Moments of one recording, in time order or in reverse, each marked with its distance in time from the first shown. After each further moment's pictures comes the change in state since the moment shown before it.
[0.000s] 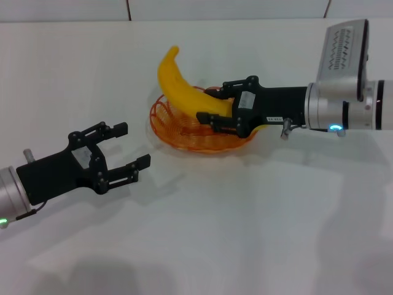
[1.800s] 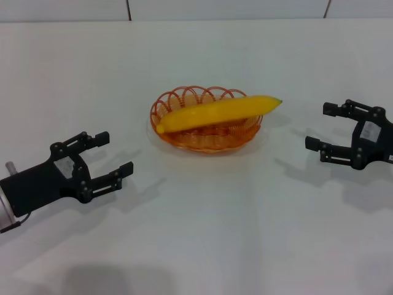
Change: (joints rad) left arm 0.047 0.001 -0.009 -0.034 -0.009 0.005 0.000; right arm -0.417 -0.063 0.055 -0.234 0.139 -0.280 -0.039
